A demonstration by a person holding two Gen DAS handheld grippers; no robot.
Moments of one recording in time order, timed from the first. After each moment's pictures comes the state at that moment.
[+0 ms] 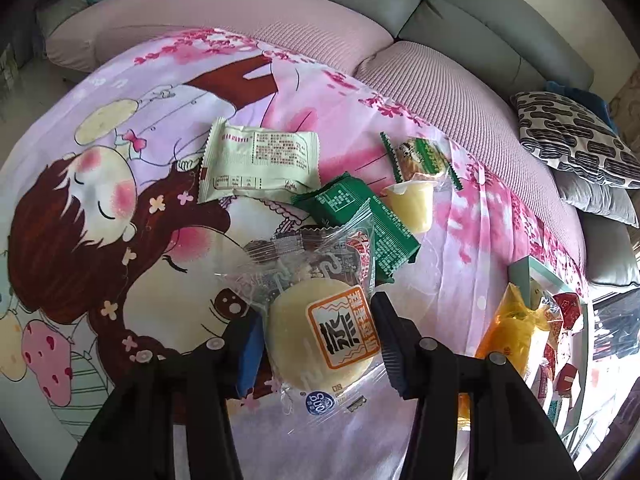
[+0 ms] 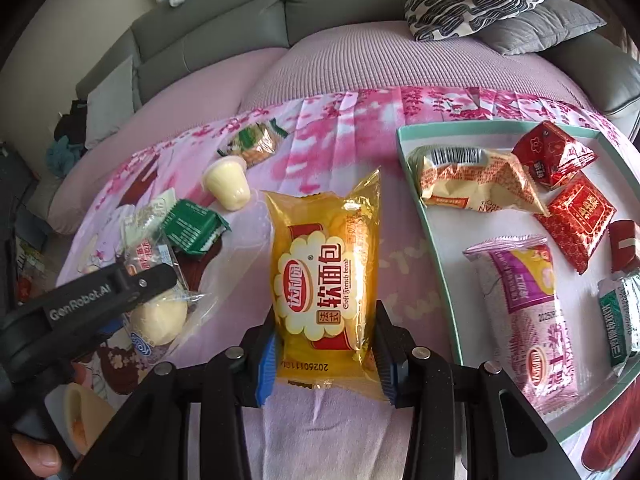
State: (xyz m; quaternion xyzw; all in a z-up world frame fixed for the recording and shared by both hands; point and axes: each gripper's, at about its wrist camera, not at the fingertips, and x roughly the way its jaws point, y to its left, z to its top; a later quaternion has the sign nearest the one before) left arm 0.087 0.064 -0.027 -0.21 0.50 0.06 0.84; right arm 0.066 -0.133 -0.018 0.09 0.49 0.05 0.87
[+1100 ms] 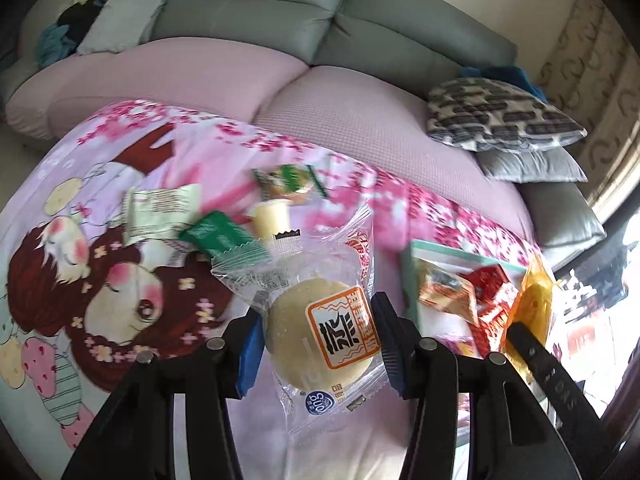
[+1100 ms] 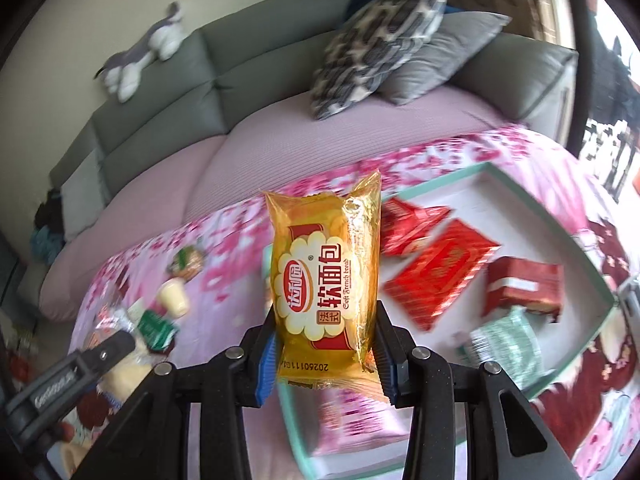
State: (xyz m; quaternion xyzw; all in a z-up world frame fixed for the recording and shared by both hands) left arm 0.068 -0.028 0.043 -0.15 0.45 -0.03 0.88; right arm 0.046 -0.252 0.046 0.16 0.40 -0.05 0.90
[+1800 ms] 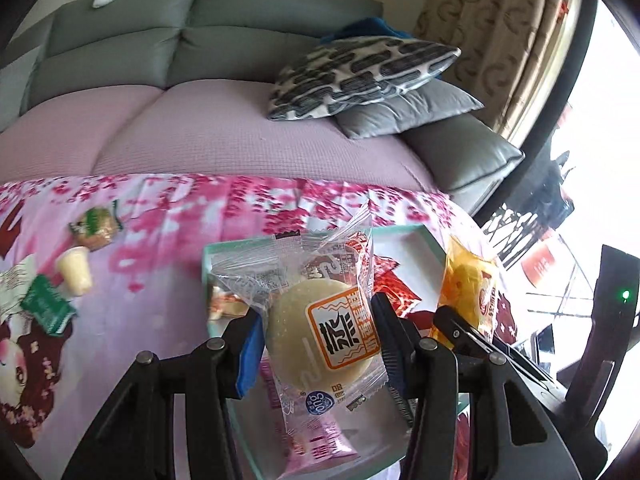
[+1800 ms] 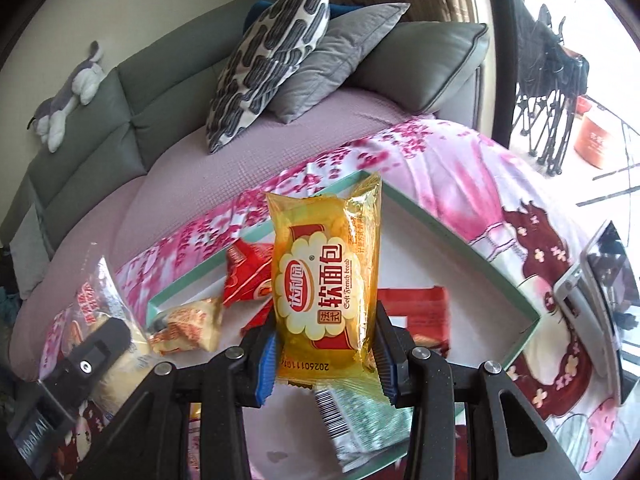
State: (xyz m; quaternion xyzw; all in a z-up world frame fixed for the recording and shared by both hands) left arm 0.086 -0.177 0.045 -0.07 0.41 -0.21 0.88; right arm 0.041 -0.347 0.031 0.19 0.38 -0.17 0.89
